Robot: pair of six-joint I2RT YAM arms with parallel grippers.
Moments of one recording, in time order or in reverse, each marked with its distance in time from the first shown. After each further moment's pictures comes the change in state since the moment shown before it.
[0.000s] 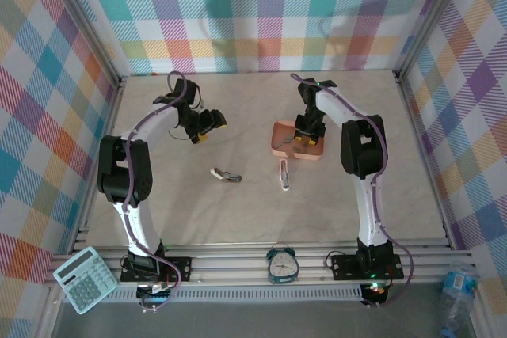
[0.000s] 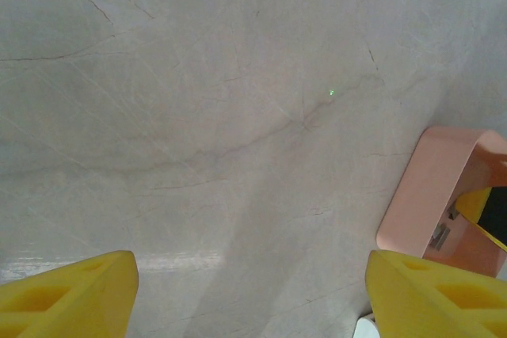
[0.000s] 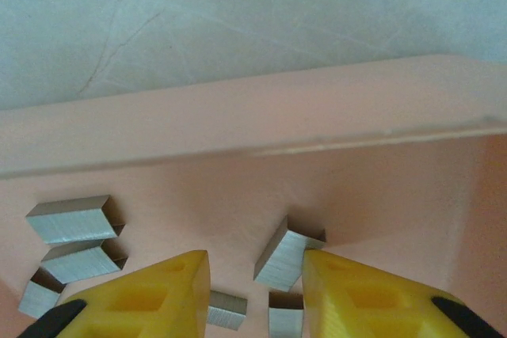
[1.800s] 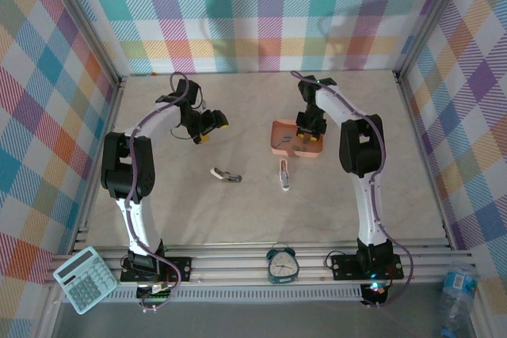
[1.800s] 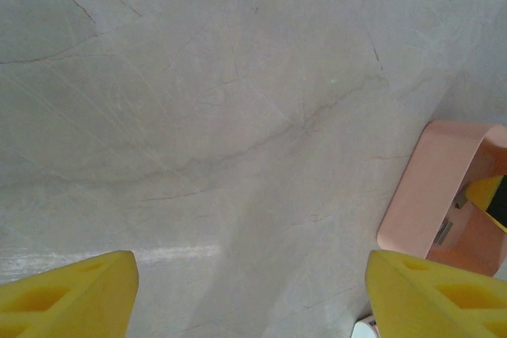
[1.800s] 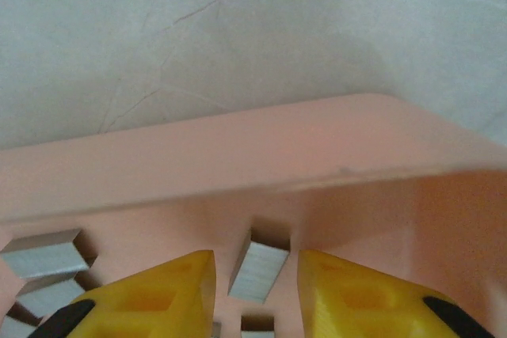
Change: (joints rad) left arm 0.000 0.047 0.027 0.000 0.026 -0.003; right arm -0.003 0.045 0.070 -0.010 0.060 -0.019
